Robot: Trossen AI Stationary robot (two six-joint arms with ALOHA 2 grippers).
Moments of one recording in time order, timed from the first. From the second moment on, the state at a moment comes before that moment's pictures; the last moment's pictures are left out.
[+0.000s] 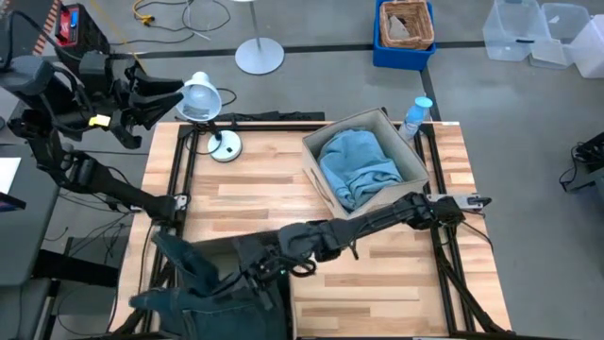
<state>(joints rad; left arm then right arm) -0.02 1.19 2.26 -0.91 -0.30 -0.20 0.35 2.30 2.35 0.08 -0.22 0.43</state>
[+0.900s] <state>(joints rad) -0.02 1.13 2.26 -1.09 -0.20 -0.24 0.25 2.30 2.35 -0.56 -0.19 0.63</state>
